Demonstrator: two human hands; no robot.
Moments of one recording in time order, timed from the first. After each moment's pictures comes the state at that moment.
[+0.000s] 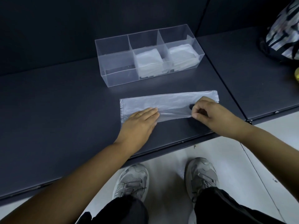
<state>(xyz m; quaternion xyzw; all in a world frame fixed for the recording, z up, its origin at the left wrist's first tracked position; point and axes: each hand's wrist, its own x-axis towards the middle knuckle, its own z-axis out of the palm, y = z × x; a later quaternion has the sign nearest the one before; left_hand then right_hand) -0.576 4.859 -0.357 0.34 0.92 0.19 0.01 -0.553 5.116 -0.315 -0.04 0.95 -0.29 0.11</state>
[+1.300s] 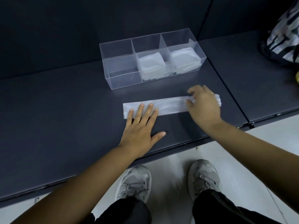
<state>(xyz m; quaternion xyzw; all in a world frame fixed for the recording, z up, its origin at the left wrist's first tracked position) -0.572 4.854 -0.377 0.27 0.96 0.03 0.10 -0.590 5.071 -0.333 0.14 0.96 -0.22 -0.07</state>
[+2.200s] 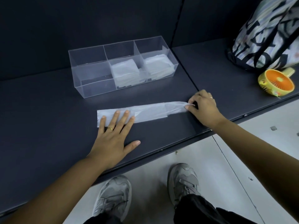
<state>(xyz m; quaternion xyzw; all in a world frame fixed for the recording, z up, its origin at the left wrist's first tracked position) -0.579 4.849 -0.376 0.30 0.95 0.02 0.10 -0.584 5.178 -0.350 0.11 0.97 -0.19 0.00</state>
